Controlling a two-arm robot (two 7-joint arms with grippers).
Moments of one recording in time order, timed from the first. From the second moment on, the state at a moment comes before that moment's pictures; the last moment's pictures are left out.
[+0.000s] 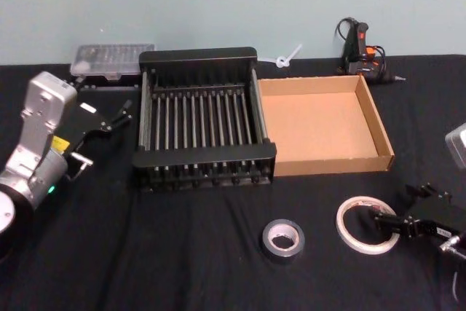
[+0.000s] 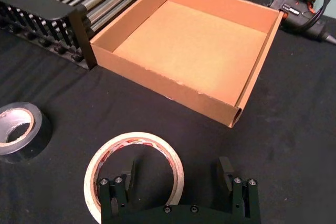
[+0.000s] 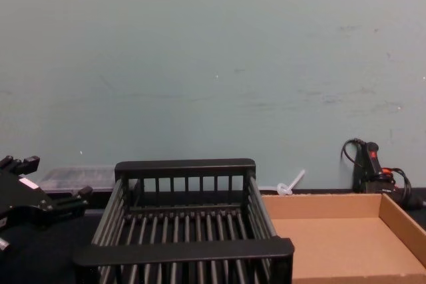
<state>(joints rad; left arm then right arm) -0.20 0.60 0.45 -1.41 -0.25 -0.12 0.03 -0.14 0.74 -0.23 -1.79 0.48 0.42 0.27</state>
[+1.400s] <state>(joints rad) -0.20 0.60 0.45 -1.41 -0.25 -0.12 0.03 -0.14 0.68 -0.21 -1.74 0.40 0.46 0.32</state>
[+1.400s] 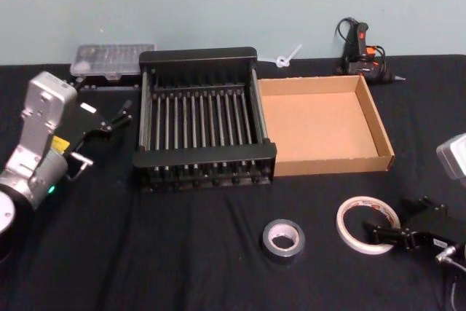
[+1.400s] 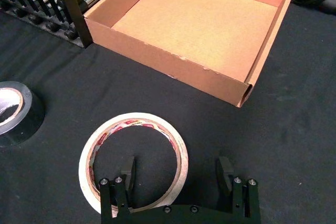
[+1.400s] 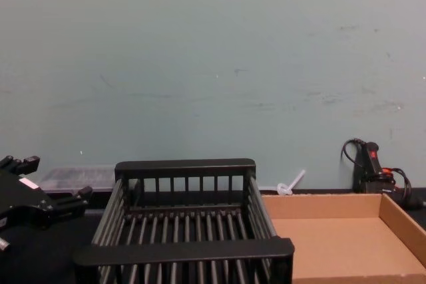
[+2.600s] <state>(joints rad) -0.20 0.60 0.45 -1.41 -0.25 -0.12 0.03 -0.14 0.69 -0.21 -1.74 0.41 0.46 0.32</state>
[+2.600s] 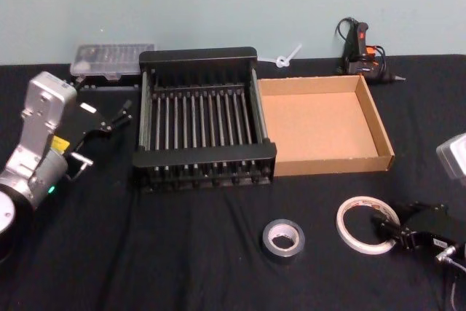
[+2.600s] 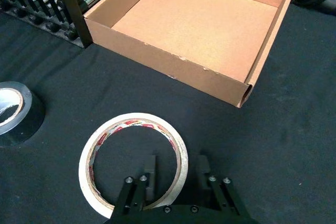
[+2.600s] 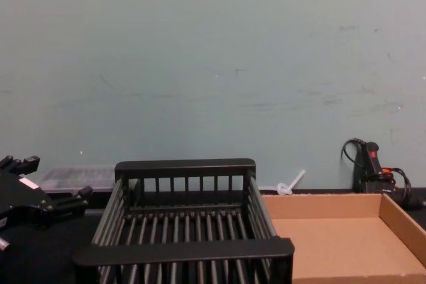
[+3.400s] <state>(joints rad) -0.20 0.60 0.45 -1.41 -0.25 -0.12 0.03 -0.14 0.69 -0.21 -1.74 0.41 0.46 0.32</state>
